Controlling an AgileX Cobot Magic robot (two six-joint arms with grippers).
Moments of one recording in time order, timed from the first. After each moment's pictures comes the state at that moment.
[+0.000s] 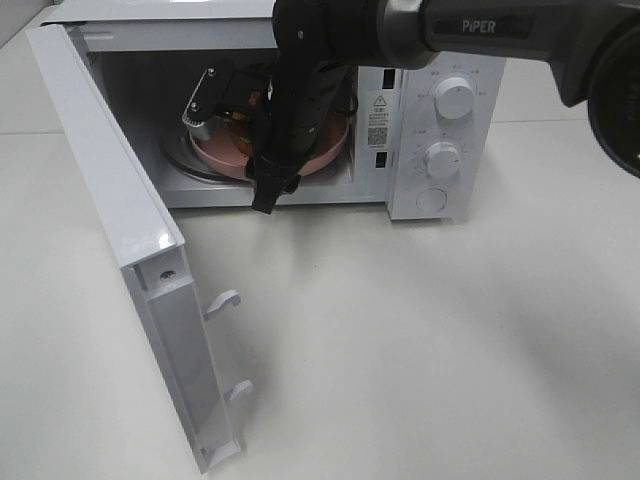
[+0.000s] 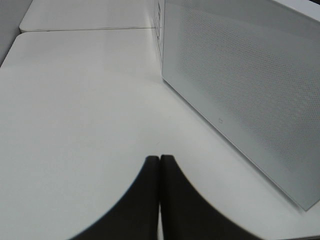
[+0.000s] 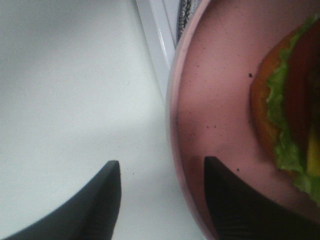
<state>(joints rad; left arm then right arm) -0.01 0.00 -0.51 -0.14 1.05 0.10 0.65 2.33 -1.93 -0.06 0.74 -0.71</state>
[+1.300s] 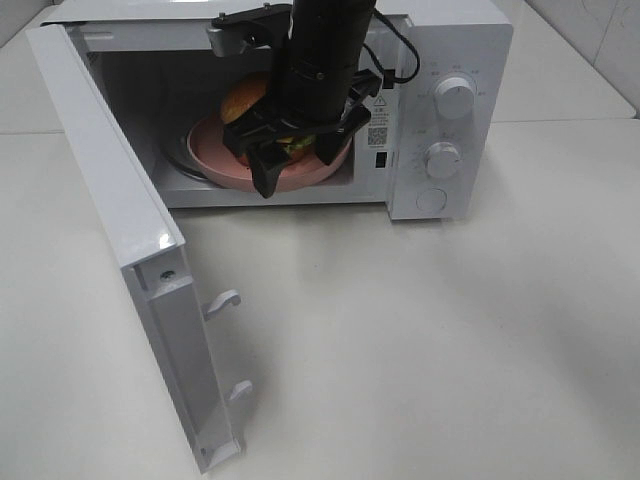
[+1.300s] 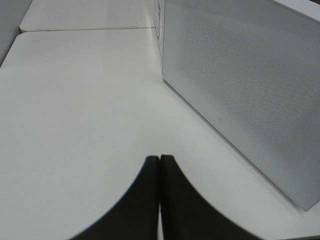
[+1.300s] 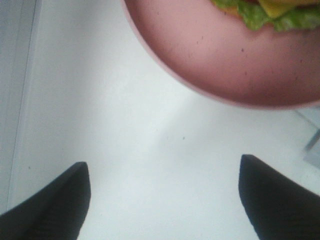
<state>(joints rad) -0.01 0.00 -0.51 -0.14 1.05 0.10 0.65 2.17 -1.93 0.01 1.11 -0.08</state>
